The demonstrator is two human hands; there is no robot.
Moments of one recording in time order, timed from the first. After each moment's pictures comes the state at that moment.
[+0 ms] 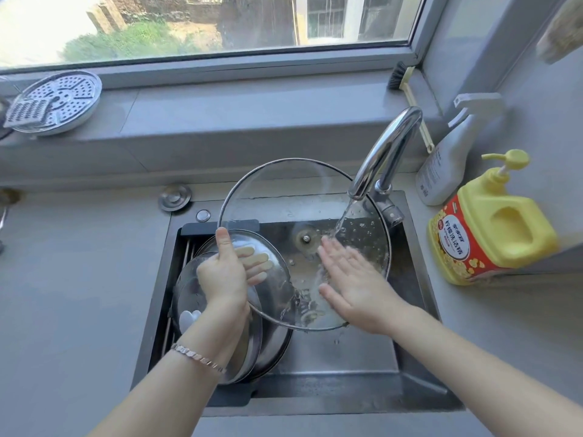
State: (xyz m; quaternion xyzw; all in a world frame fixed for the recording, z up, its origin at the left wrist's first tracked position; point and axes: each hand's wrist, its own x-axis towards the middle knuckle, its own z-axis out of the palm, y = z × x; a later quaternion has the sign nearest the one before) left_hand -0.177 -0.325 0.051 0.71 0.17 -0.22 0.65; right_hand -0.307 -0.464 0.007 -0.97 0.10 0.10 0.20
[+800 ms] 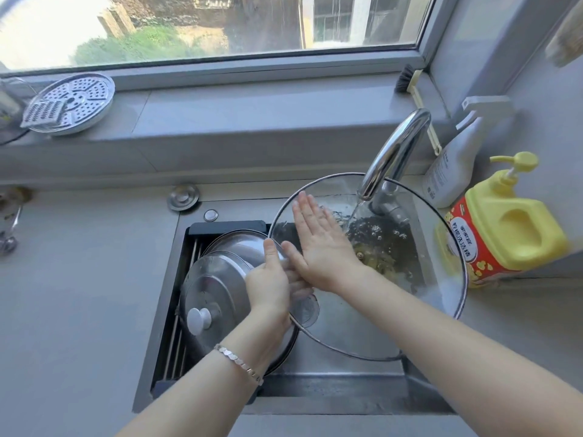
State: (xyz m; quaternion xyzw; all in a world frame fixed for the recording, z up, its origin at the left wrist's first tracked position) left_hand -0.214 -0.348 0.049 0.70 0.18 -0.28 0.63; right_hand -0.228 -0.444 0.022 -0.98 0.12 0.05 0.17
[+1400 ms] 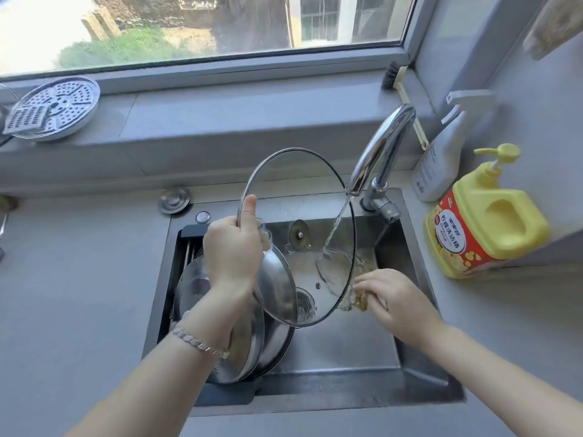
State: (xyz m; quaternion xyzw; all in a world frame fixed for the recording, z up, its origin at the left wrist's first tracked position) left_hand -0.173 -0.339 0.081 0.80 -0.04 -0.13 0.59; right_hand -0.362 -0.480 -0.014 -0.95 0.13 -0.08 0.27
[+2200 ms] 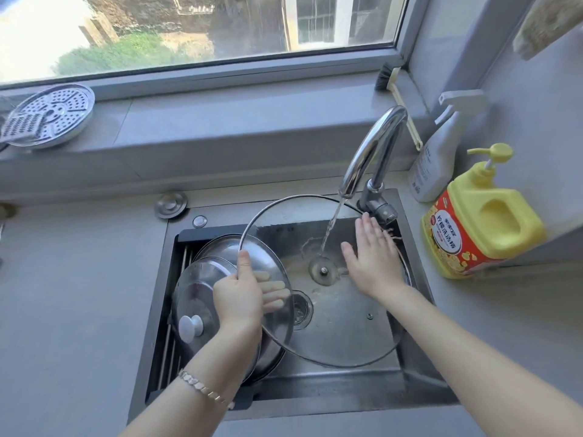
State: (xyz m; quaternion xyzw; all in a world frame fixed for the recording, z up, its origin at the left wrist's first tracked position) left_hand -0.209 -0.326 0.053 0.74 0.14 -0.27 0.60; right_hand -0.297 -0.491 -0.018 -0.92 0.35 0.06 0.18
